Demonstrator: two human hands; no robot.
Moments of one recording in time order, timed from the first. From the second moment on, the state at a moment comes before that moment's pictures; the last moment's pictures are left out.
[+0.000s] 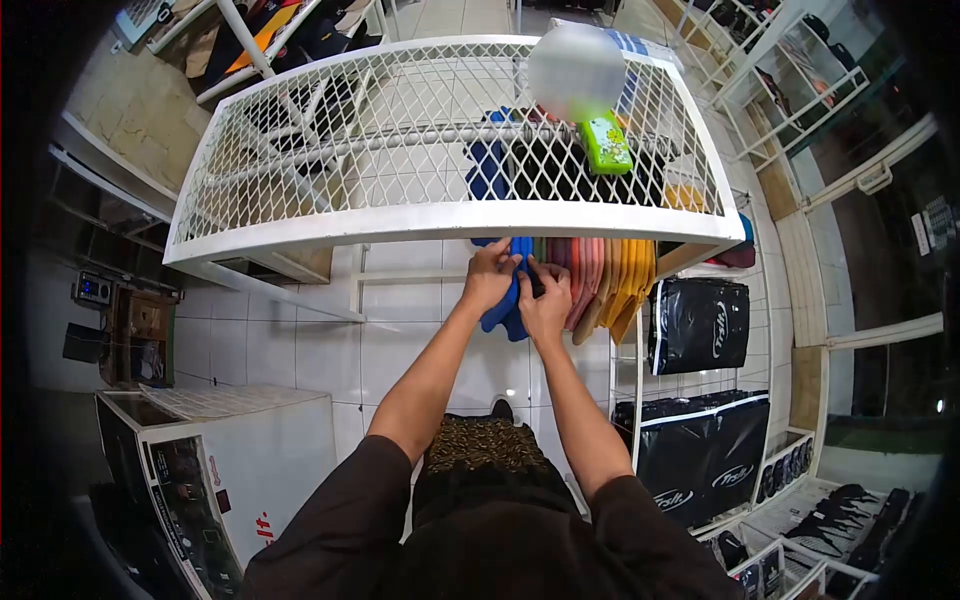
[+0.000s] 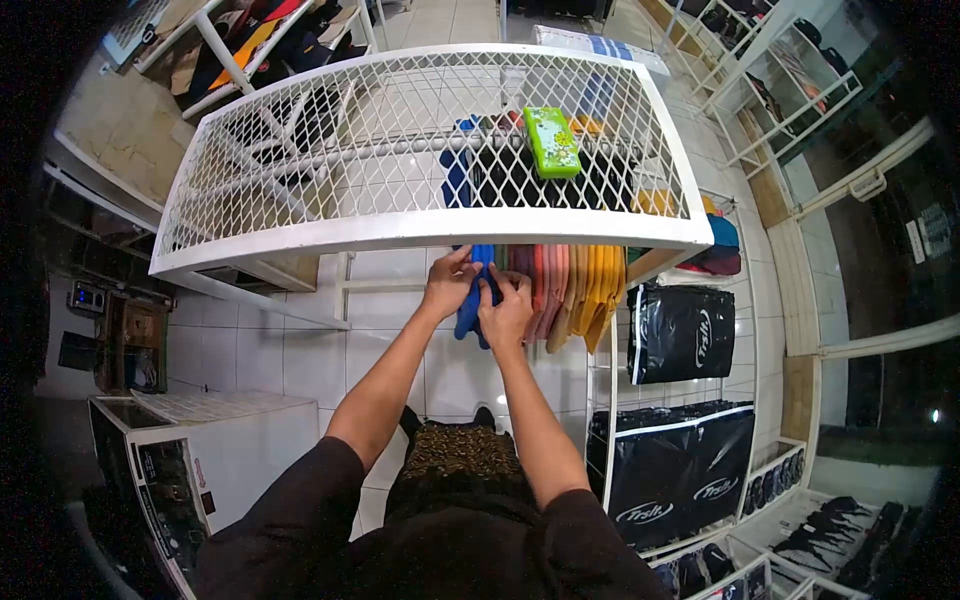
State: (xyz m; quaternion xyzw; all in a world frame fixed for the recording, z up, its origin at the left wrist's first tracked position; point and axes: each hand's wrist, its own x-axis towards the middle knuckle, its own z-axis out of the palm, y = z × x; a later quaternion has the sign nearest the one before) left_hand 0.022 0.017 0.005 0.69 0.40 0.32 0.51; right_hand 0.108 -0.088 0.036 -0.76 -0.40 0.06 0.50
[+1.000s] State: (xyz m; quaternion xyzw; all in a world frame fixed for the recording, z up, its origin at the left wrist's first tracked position) left_hand -0.041 -0.052 0.010 0.77 0.44 0.34 0.32; right_hand 0.060 -0.121 0.024 -0.75 -0.43 0.07 0.50
